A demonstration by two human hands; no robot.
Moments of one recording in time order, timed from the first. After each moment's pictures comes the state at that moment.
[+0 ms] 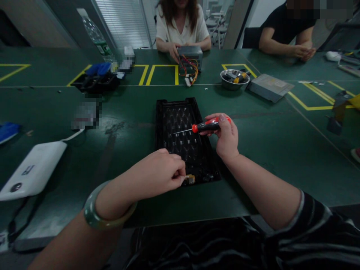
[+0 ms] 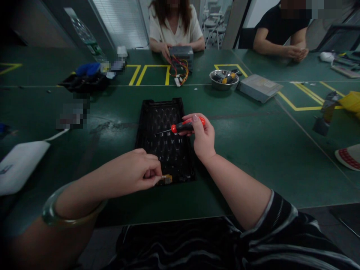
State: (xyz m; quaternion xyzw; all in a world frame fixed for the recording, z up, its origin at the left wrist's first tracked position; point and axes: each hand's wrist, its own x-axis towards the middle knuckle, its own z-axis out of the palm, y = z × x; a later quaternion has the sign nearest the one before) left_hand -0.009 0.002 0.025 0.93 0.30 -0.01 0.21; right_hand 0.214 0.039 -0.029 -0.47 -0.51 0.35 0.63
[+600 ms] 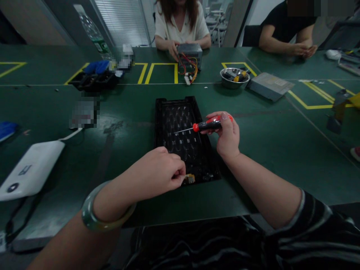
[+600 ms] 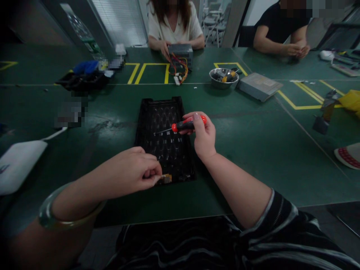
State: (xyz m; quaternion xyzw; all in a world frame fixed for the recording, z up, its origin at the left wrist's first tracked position) left_hand -0.009 0.000 0.024 0.93 0.30 -0.01 0.19; right_hand 0.215 0.045 -0.034 -0.40 -0.49 0.35 0.69
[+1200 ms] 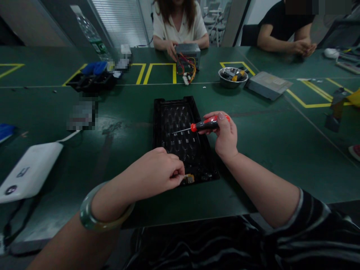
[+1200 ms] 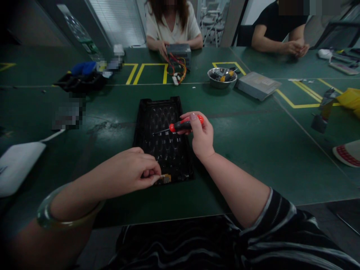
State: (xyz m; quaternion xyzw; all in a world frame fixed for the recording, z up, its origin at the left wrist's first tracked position) left_hand -0.009 0.003 0.023 0.93 0.30 -0.01 0.20; right_hand 0.215 0.043 -0.033 -0.39 -0.50 0.37 0.68
